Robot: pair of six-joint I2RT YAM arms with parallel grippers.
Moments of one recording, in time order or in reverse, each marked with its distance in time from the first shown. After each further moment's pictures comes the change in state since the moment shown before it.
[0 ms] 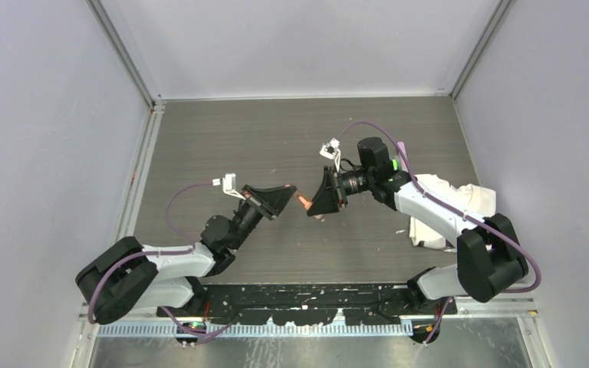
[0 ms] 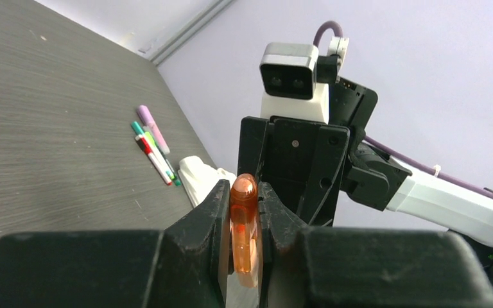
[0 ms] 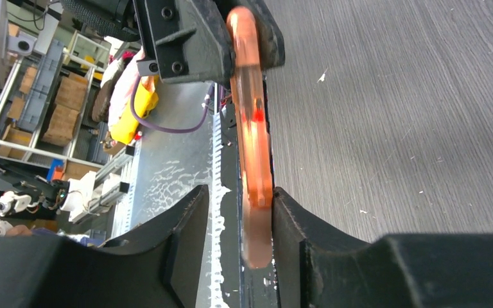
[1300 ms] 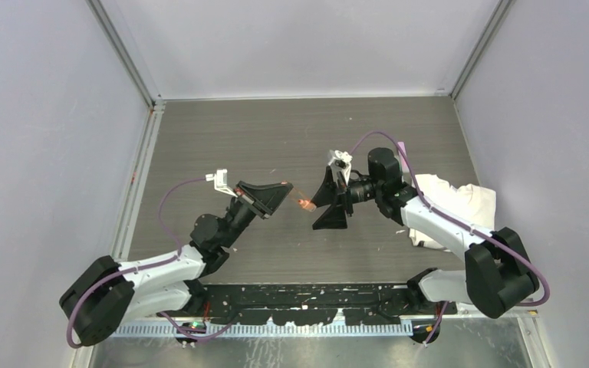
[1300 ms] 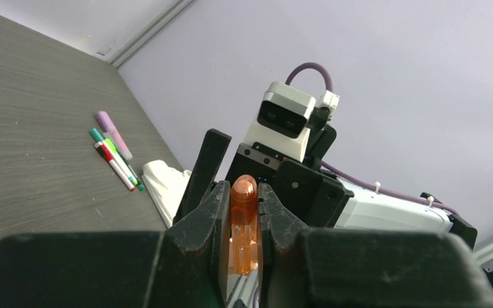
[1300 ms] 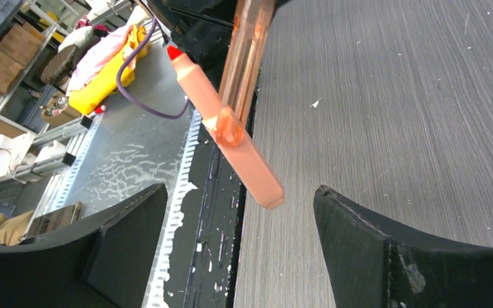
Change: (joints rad) left arm 0.040 -0.208 0.016 -0.154 0.084 -0.044; right arm 0.000 -0.104 -0.151 0.241 -0.052 -0.125
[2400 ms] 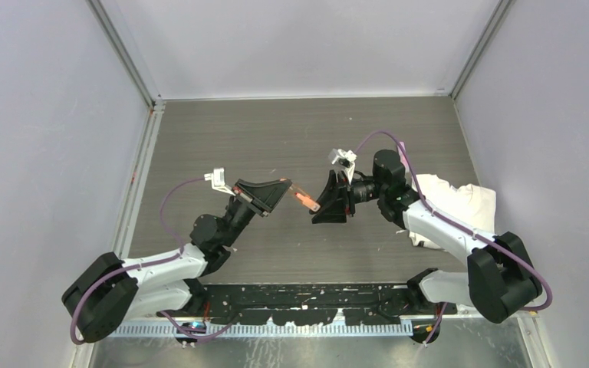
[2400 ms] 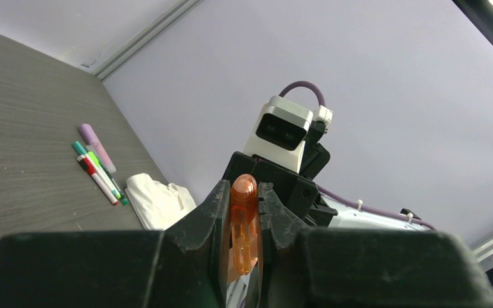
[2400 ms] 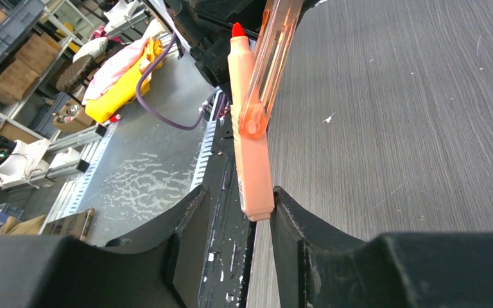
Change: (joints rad) left arm 0.002 0.045 0.010 0.085 -0.011 -0.044; right arm 0.002 -0.032 -0.043 0.186 -0.032 0.154
